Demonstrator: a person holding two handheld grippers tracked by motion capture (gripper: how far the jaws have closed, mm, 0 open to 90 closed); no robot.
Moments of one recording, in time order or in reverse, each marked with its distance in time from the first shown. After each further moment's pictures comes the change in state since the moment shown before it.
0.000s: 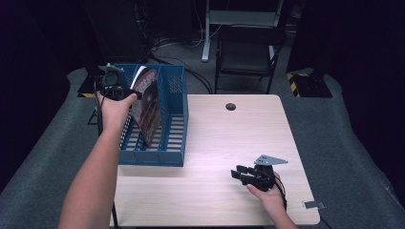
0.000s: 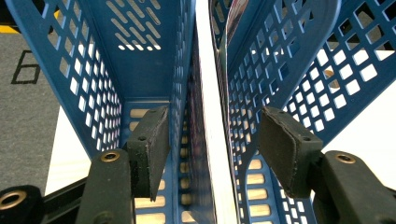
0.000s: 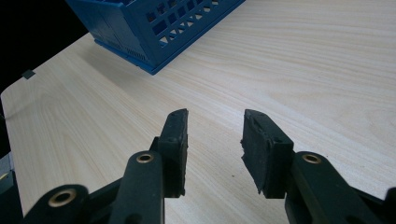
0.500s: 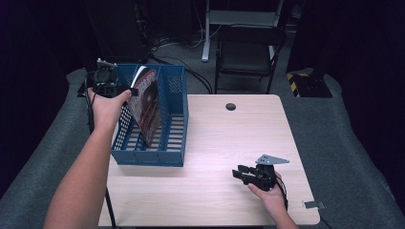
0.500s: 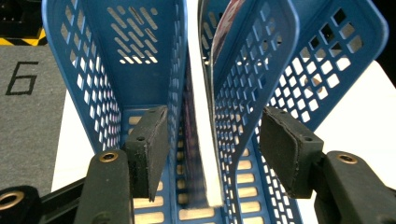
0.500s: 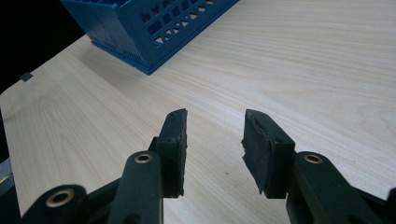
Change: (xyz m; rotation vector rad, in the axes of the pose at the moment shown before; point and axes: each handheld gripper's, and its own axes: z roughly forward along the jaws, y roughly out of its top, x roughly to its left) left arm 0.001 0.006 -0.029 -0.038 -0.032 0.028; right arm -0.004 -0.001 -0.002 0.000 -0.005 0.022
